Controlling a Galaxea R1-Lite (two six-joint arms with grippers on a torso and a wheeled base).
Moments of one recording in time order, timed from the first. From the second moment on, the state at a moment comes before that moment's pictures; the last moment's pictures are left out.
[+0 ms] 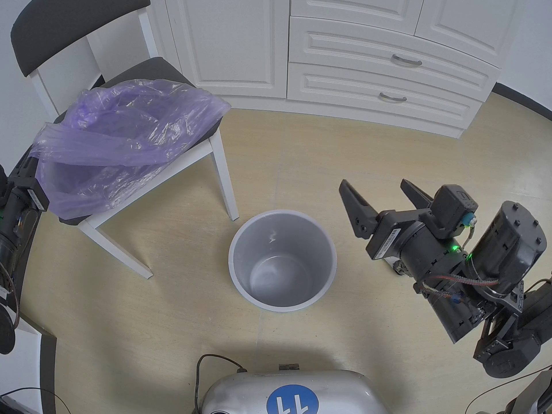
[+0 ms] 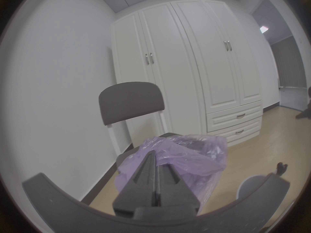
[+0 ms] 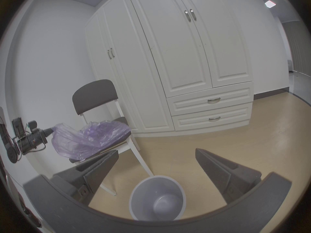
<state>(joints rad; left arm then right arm) 0.12 1.39 -0.33 -1.46 -0.02 0.16 0.85 1.71 -0.54 -1.41 -0.54 0.06</state>
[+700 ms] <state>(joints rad) -0.14 1.25 -0.31 -1.44 0.08 0.17 0.90 1.84 -0.56 -1.42 -0.55 0.10</state>
